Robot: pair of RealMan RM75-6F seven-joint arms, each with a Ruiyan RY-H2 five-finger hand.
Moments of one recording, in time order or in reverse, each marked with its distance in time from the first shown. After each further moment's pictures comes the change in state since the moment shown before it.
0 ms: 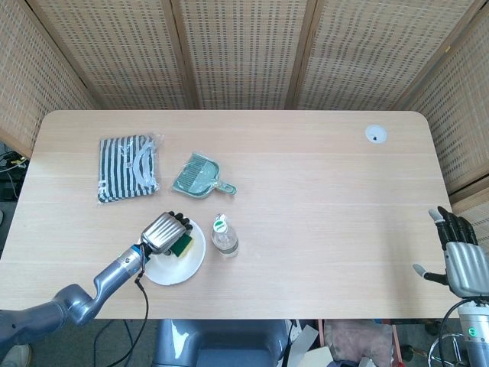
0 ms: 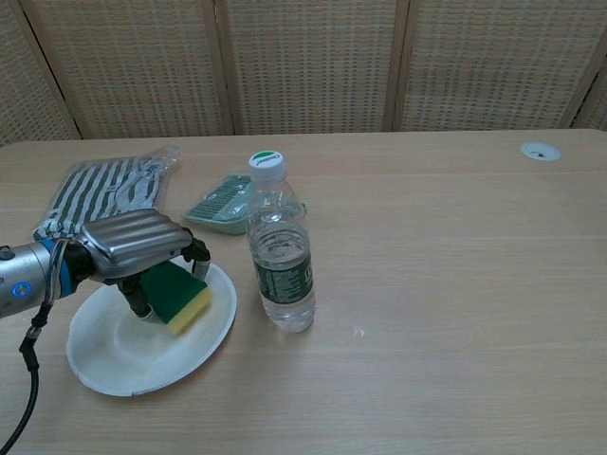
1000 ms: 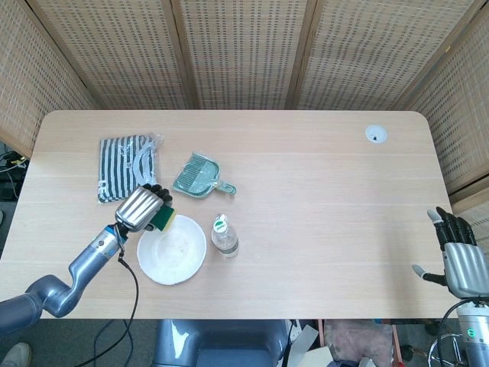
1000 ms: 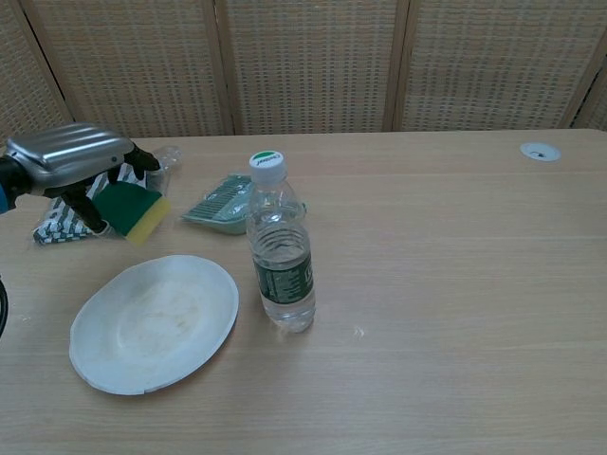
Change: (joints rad) left arm 0.017 0.202 -0.078 -0.132 -0.077 0.091 -0.012; right arm -0.002 -0.003 -0.004 -0.009 -0.009 0.008 -0.017
